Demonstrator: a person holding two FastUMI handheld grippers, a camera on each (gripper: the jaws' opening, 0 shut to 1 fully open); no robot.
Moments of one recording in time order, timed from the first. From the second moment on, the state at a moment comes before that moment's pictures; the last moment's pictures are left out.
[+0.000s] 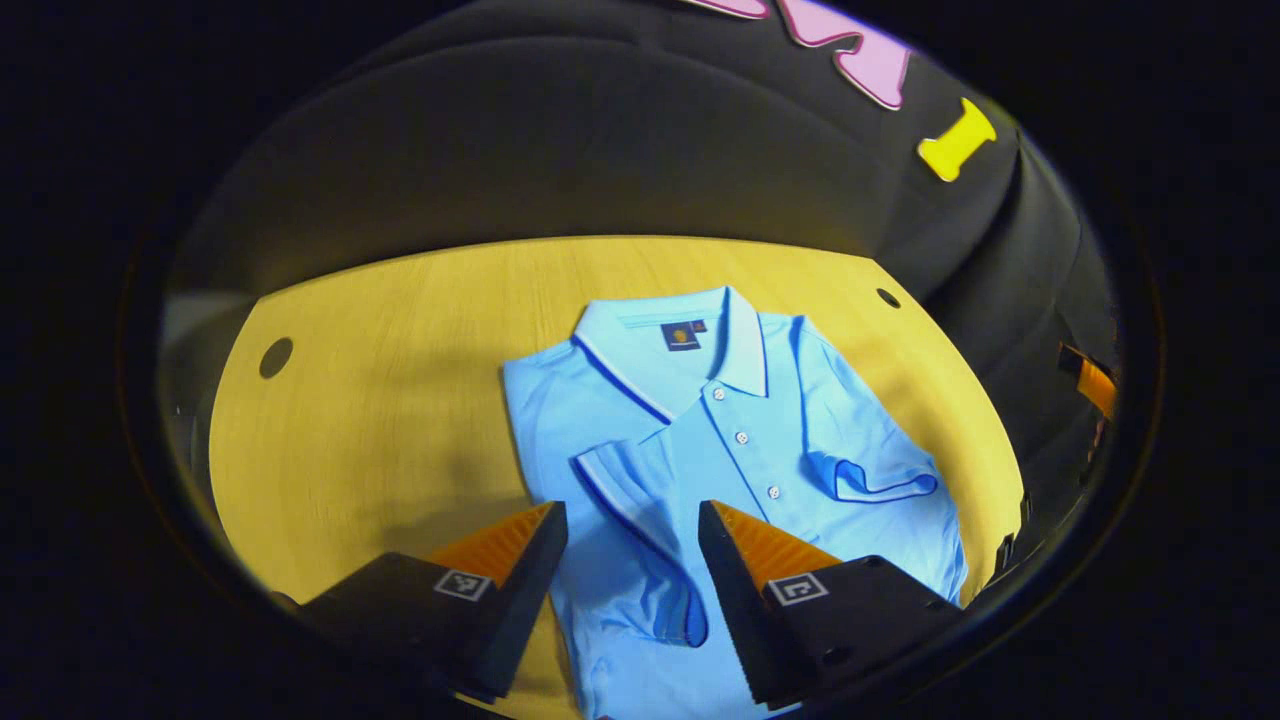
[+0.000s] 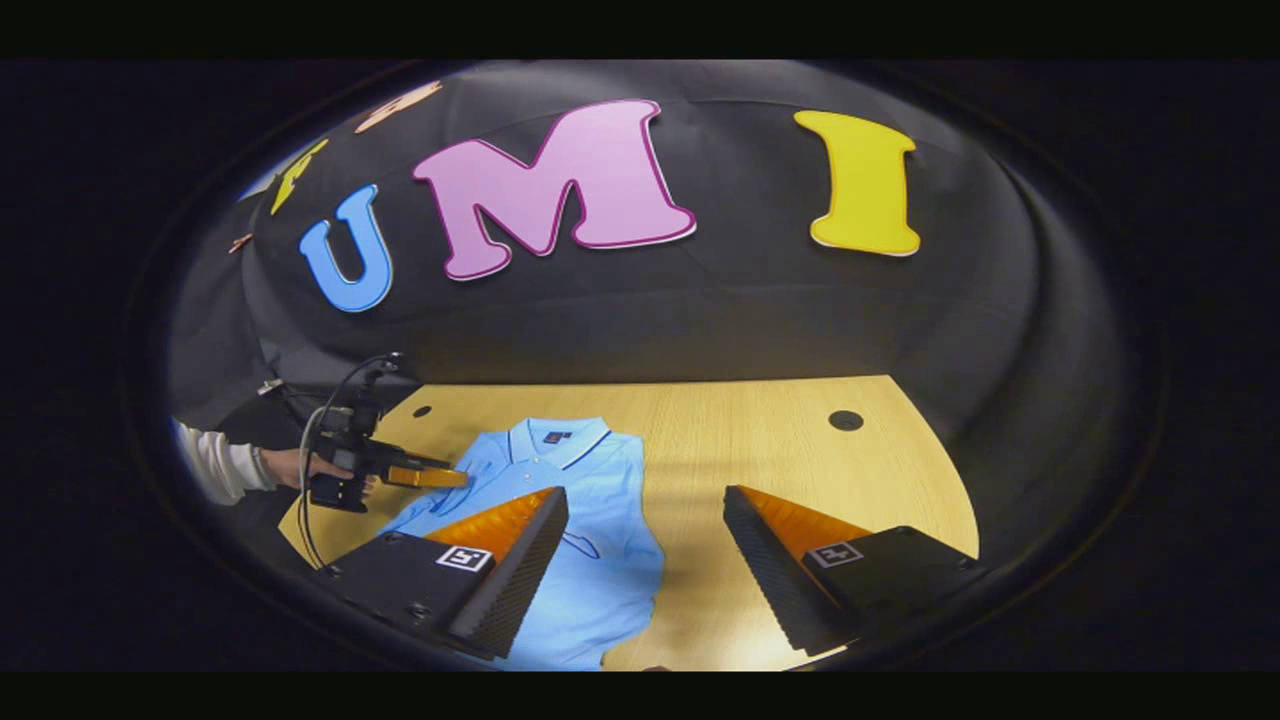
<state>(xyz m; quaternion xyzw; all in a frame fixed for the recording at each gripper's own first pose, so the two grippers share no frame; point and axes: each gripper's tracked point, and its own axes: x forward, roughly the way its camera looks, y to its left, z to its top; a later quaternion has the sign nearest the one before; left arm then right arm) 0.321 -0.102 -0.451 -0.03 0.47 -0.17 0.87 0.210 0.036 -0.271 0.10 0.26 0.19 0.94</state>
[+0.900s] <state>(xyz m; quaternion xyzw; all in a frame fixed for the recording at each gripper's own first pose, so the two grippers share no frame) -0.038 -0.041 -0.431 -0.12 0.55 -0.15 0.81 -0.033 0.061 -0.394 0.18 0.47 0.27 0.82</state>
